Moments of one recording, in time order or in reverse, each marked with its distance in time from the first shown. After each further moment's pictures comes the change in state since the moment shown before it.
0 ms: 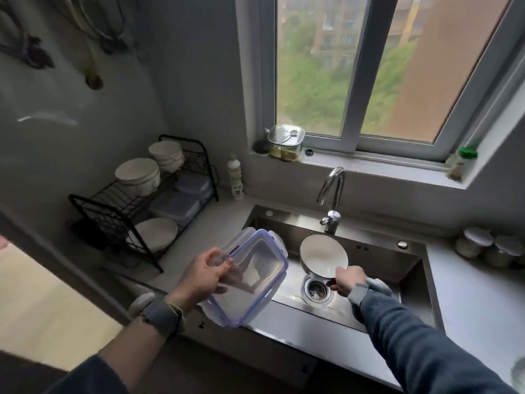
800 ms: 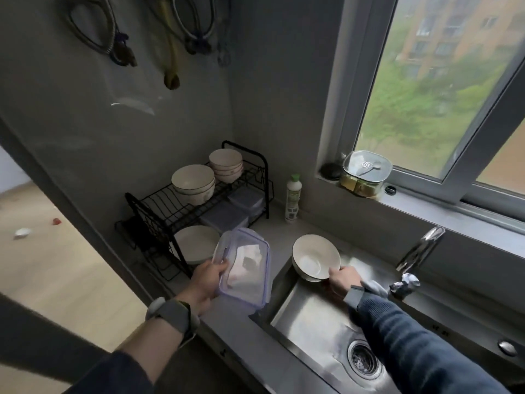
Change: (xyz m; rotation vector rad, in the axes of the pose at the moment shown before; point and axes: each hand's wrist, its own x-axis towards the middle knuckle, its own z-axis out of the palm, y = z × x) left_hand 0.131 -0.021 -0.088 -0.491 0.381 -0.220; right_hand 0.114 -0.146 0.159 -0.362 -0.278 -0.213
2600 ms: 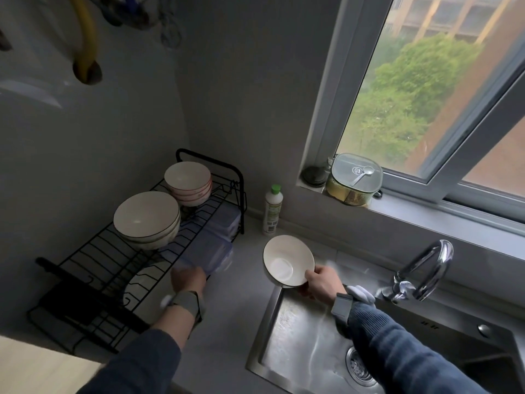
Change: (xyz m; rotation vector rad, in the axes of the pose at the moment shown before) left_hand 0.230 0.033 0.020 0.155 0.367 -0.122; right_hand 0.004 -0.110 0.040 0.089 0.084 -0.007
